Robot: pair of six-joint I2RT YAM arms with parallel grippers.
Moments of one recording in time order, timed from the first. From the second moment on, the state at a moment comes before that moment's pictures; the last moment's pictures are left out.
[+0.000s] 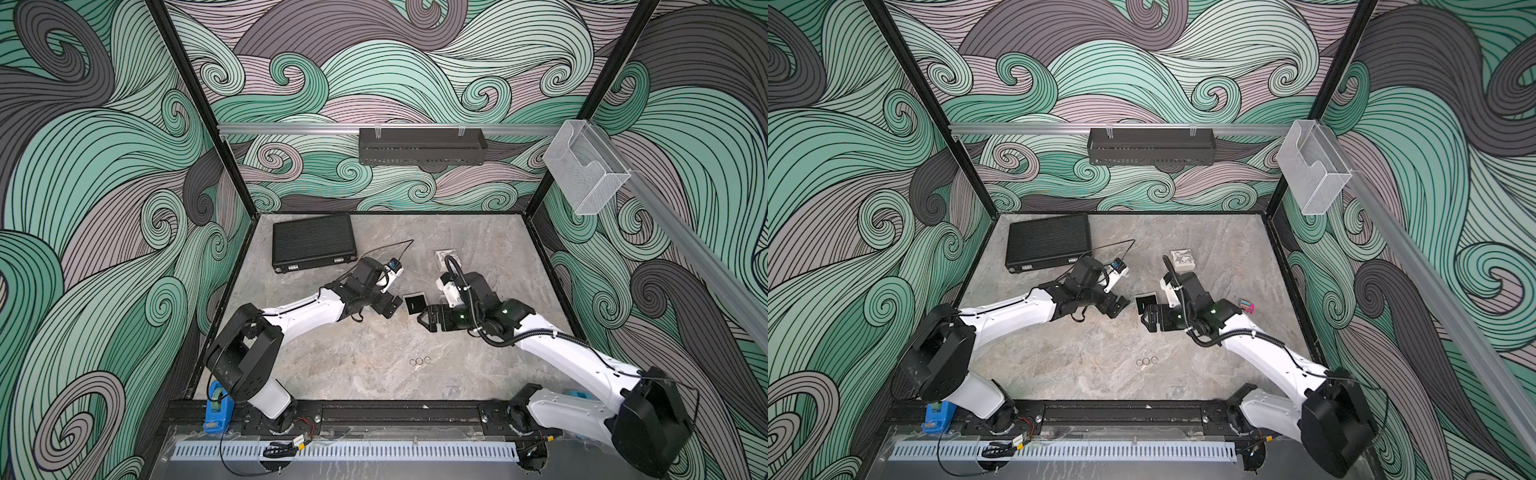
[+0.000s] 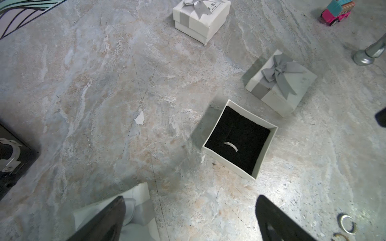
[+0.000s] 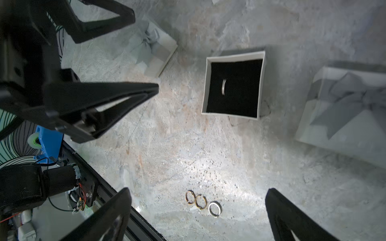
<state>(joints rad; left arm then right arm) -0.68 1.57 0.93 -0.15 0.08 0.11 0.61 1.20 0.80 -0.52 -0.26 0.44</state>
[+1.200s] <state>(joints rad) -0.63 1.65 0.92 -0.08 0.10 0.05 0.66 1.79 1.14 -0.48 -0.10 0.37</state>
